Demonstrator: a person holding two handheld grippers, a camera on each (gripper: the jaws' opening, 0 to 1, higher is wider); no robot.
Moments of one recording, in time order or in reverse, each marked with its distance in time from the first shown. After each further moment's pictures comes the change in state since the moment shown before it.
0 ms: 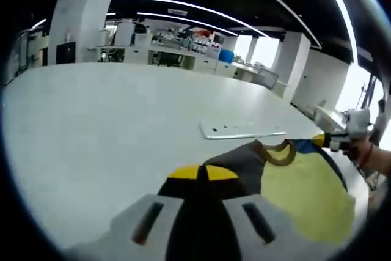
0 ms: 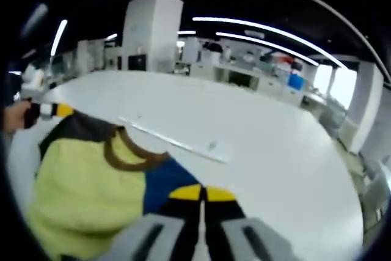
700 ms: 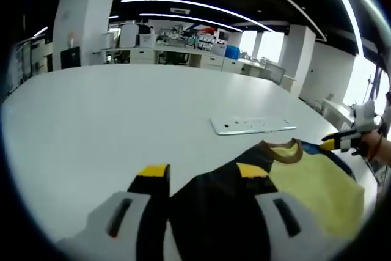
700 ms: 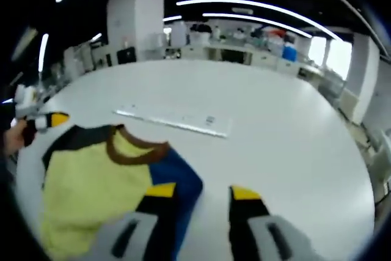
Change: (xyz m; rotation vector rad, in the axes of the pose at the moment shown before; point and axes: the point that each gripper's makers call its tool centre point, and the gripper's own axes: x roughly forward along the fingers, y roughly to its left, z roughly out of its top) left arm -0.018 0.007 -0.004 0.034 -0.007 0.057; right arm -0.018 0.002 -0.017 0.189 0.103 0.032
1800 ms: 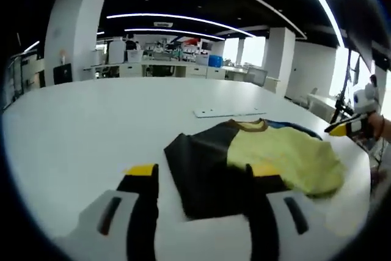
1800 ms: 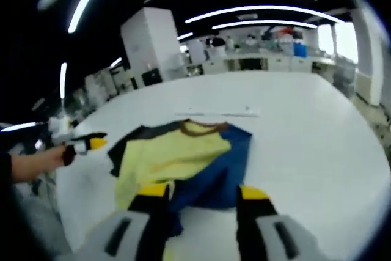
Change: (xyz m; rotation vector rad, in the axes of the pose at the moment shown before) left arm -0.103 -0.016 -0.053 0.111 -0.056 -0.074; right arm -0.123 0.072 -0.068 0.067 -0.090 0.220
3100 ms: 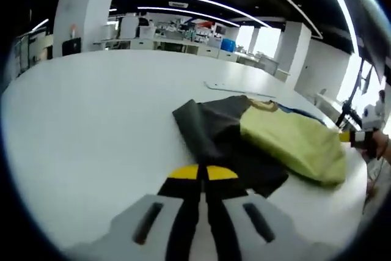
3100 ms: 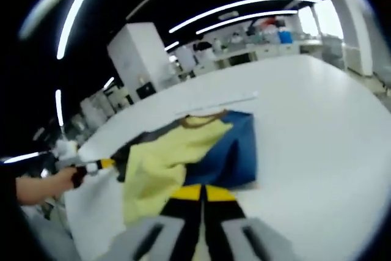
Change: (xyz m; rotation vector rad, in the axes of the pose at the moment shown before) left arm -0.007 0.007 -0.028 -0.160 0.068 0.025; right arm -0.005 0.007 -0.019 0.148 -0.066 0.006
